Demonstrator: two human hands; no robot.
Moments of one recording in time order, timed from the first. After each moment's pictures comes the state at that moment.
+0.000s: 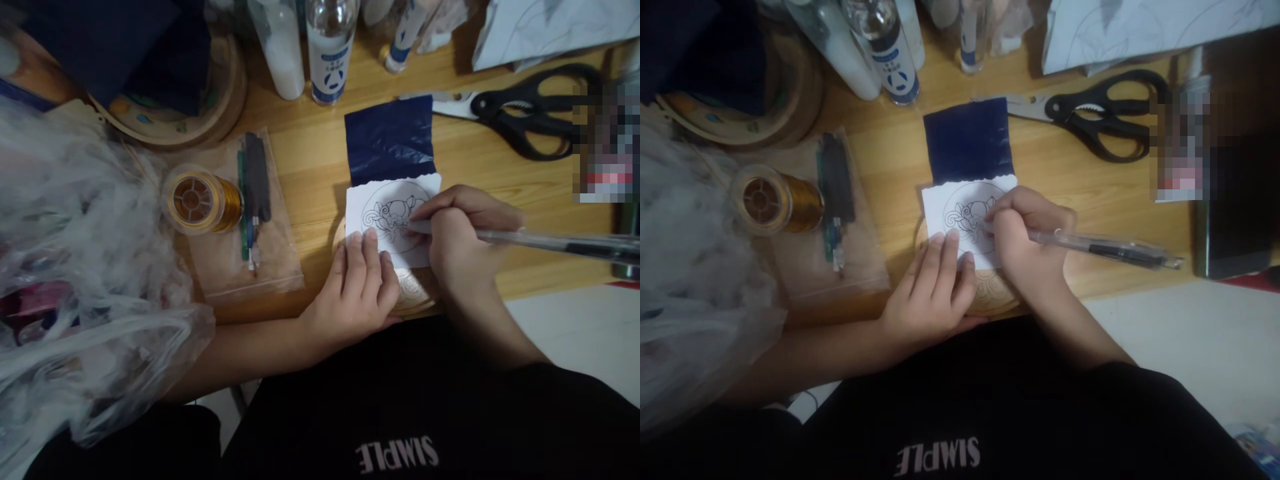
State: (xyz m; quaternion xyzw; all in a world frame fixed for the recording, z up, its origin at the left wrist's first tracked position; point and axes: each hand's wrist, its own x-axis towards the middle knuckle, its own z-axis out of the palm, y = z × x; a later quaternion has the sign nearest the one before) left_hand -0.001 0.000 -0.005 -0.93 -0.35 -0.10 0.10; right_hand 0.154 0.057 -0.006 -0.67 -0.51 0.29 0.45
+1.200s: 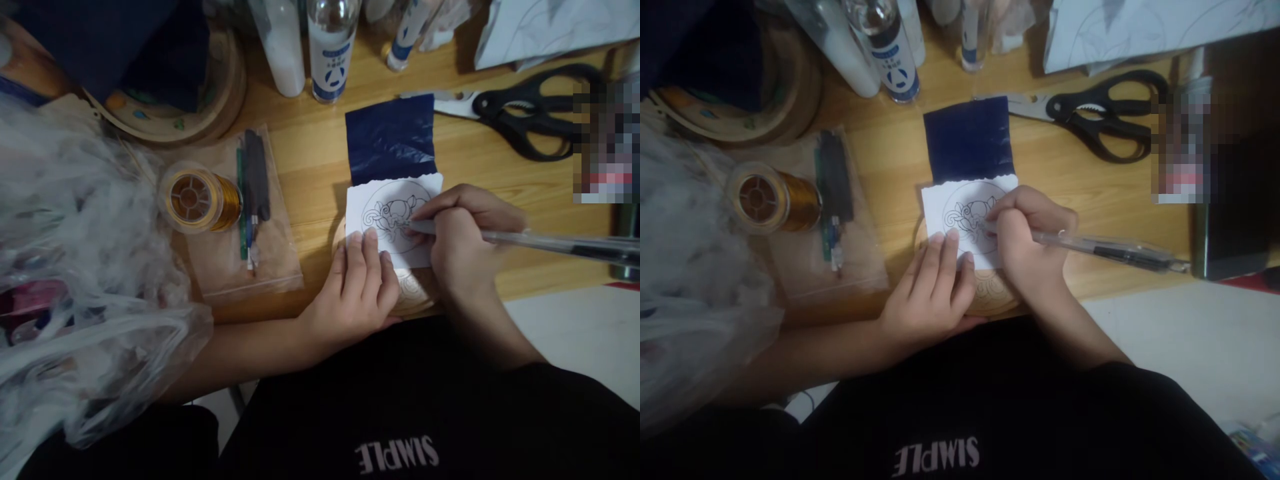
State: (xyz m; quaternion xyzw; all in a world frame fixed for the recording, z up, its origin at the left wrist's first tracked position) left_hand 0.000 -0.001 -0.005 -0.92 -0.35 -0.09 0.12; right_hand 0.156 0.057 -0.011 -0.66 -0.50 0.31 0.48
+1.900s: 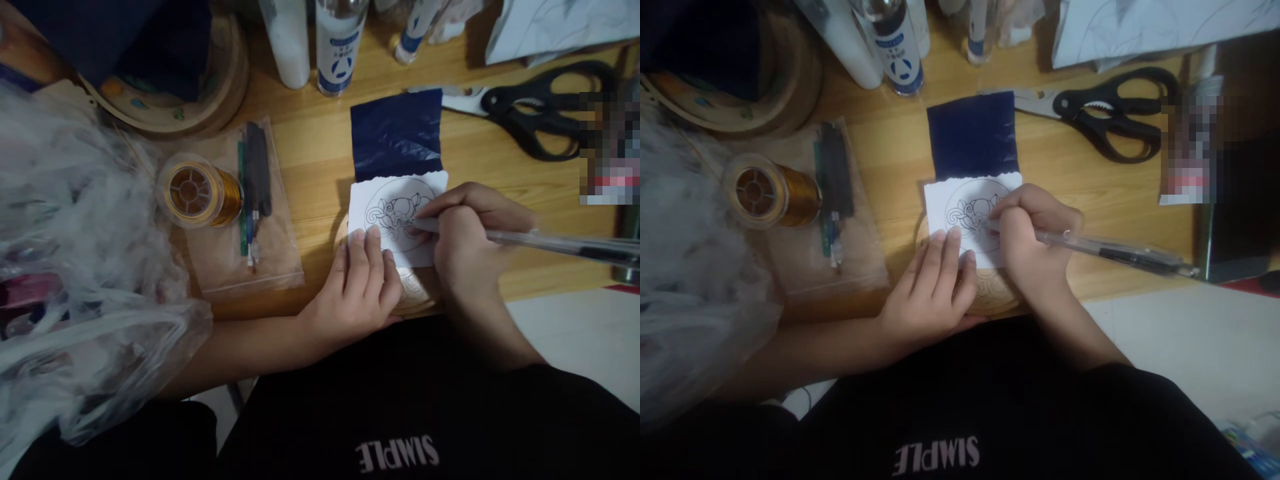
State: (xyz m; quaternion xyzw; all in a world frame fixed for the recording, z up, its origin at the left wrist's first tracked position) left_hand 0.000 0.000 -0.004 -0.92 -0.35 -0.09 0.11; right_hand 0.154 0.055 -0.011 -0.67 -0.50 0.29 0.47
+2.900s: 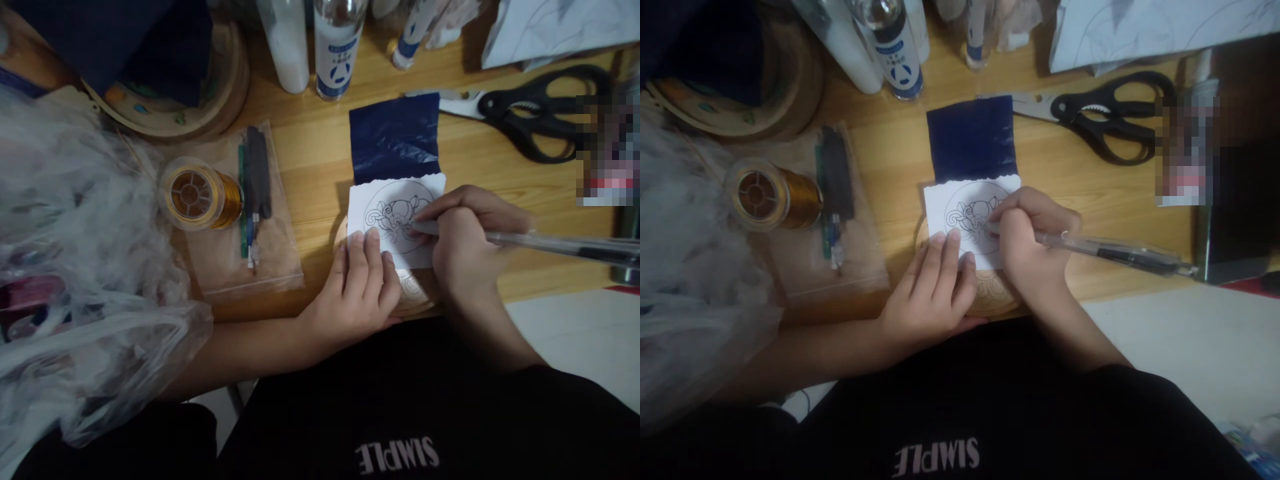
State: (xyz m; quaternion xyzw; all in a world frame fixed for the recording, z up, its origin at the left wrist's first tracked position) left_hand -0.001 0.001 -0.003 -0.93 -0.35 -0.09 0.11; right_hand 0.153 0.056 -0.007 -0.68 -0.50 0.29 0.45
